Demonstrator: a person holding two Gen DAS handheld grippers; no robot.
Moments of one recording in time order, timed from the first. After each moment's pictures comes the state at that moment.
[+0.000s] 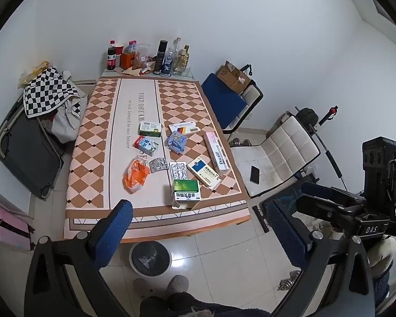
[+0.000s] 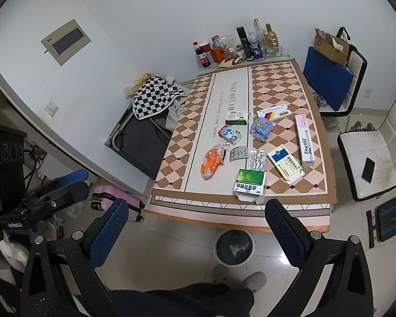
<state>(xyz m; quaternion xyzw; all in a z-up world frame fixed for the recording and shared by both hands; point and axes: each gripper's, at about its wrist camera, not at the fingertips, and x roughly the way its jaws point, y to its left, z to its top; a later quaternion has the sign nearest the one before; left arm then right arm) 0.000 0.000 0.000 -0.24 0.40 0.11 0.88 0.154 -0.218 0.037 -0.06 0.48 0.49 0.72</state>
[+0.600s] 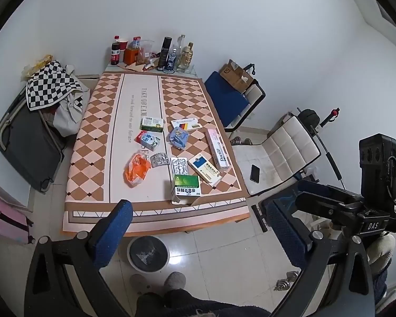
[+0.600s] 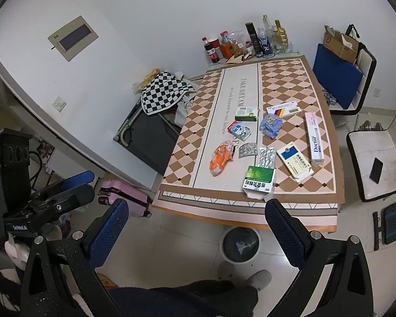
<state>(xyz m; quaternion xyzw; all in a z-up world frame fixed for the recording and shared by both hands) -0.017 0.003 -0.006 -0.24 0.40 0.11 0.88 0.152 -0.211 0.032 -0.06 0.49 0.51 0.70</state>
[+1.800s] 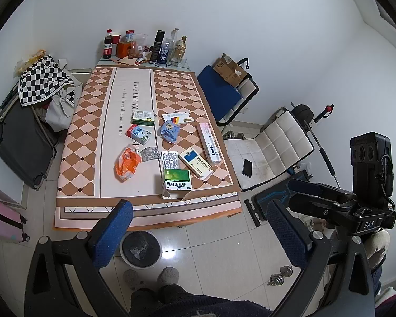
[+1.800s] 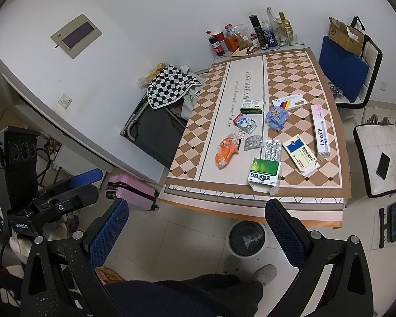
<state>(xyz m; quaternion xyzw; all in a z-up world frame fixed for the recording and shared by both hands) -0.003 -0.006 -0.008 -0.26 0.41 0.10 0.87 0.156 -0.215 0.025 -0.05 0.51 0.52 0.69</state>
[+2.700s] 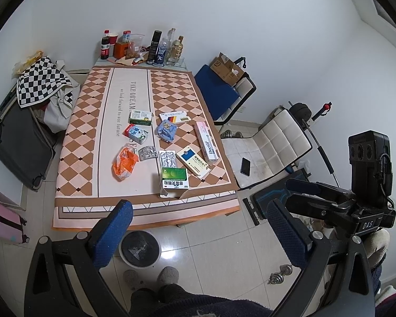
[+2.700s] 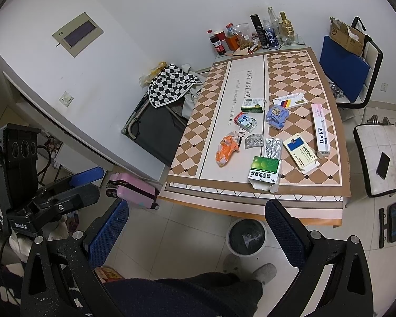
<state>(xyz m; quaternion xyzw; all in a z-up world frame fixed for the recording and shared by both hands) 0.000 -0.015 -0.006 -0.26 0.41 0.09 0.87 0.155 -0.218 0.025 -0.05 0.51 0.52 0.69</state>
